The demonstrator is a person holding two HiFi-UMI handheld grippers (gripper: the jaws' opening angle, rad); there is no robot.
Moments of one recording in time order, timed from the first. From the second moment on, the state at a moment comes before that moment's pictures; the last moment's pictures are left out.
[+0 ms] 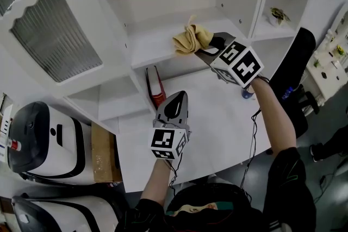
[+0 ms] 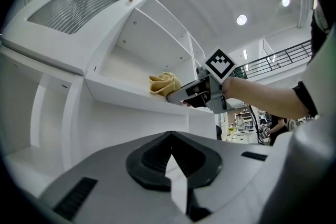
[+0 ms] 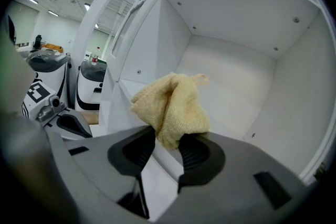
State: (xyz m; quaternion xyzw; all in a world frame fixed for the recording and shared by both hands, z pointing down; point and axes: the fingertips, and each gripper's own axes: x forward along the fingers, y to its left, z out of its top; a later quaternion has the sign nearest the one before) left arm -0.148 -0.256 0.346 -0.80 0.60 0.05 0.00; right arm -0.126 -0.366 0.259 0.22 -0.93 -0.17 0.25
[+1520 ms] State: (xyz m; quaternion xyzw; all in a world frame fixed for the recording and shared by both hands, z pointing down) left arm -0.069 -0.289 0.361 -0.85 0.52 0.04 0.00; right arm -0.048 -0.406 0.258 0.31 -0.92 -0.10 0.23
